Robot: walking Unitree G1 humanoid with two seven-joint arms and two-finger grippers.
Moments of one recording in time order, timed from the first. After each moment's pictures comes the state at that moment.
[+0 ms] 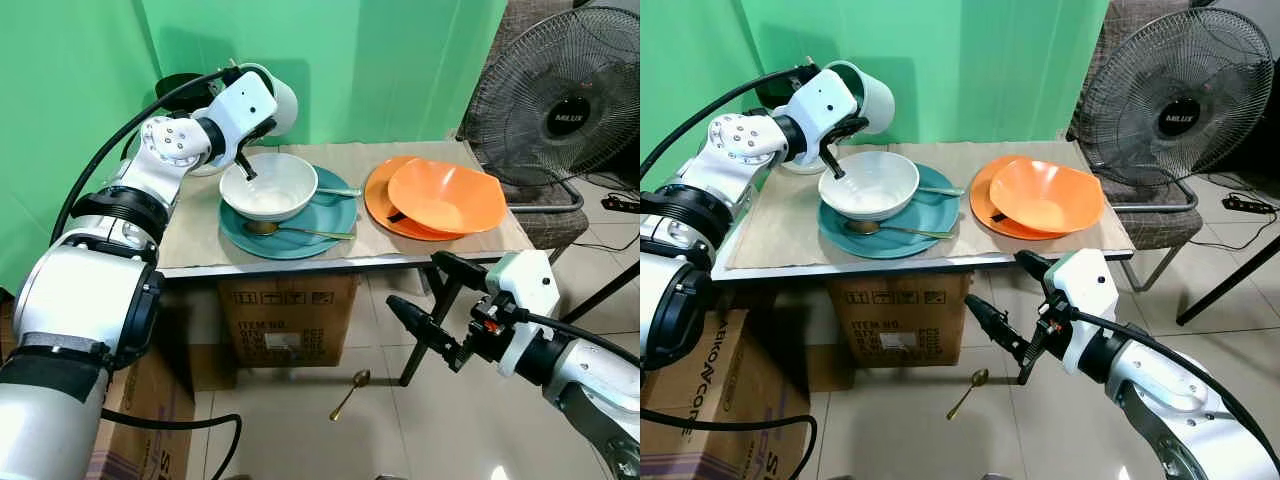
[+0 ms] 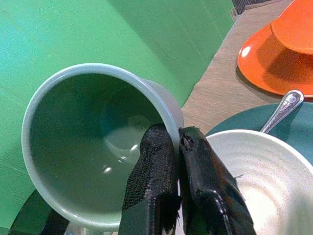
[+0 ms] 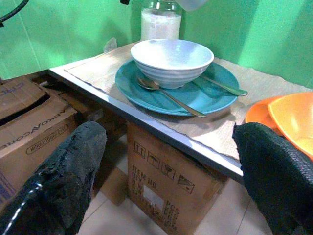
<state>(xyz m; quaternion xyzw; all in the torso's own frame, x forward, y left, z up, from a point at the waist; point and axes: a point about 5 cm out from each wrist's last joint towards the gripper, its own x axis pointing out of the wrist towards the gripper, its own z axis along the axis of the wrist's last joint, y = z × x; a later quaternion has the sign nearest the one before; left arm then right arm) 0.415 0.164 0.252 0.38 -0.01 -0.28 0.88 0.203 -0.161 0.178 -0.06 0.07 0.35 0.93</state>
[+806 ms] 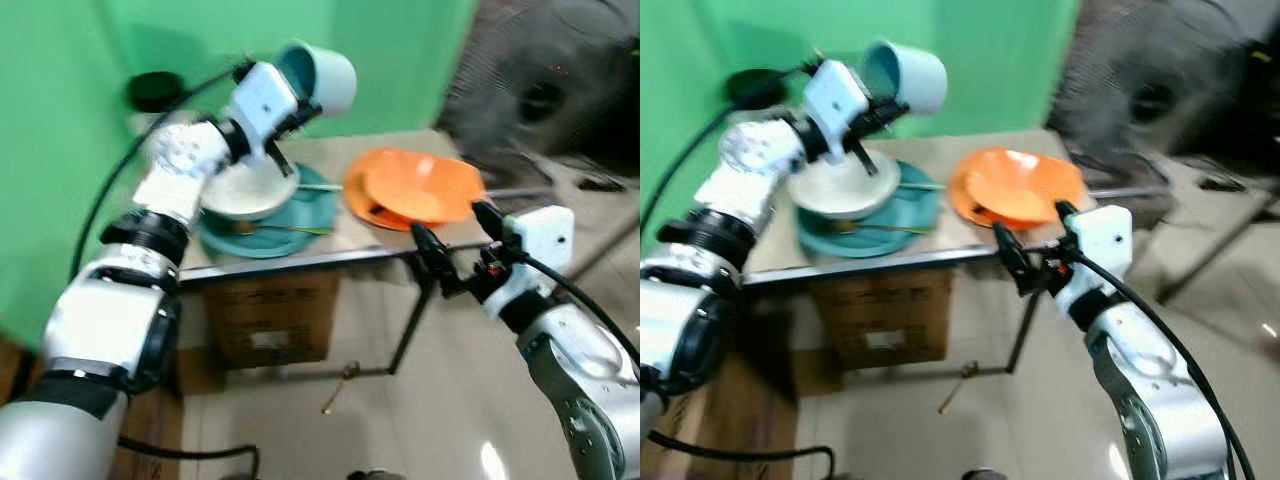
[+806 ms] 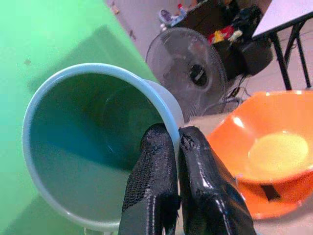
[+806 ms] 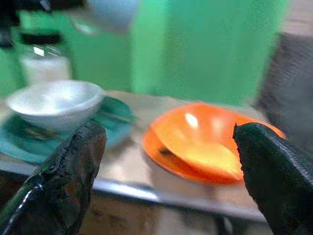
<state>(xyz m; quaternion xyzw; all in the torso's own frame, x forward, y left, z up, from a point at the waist) 0.399 0.134 0.263 0.29 -0.16 -0.36 0.87 0.238 -0.165 0.184 -0.02 -0.01 0.17 0.98</state>
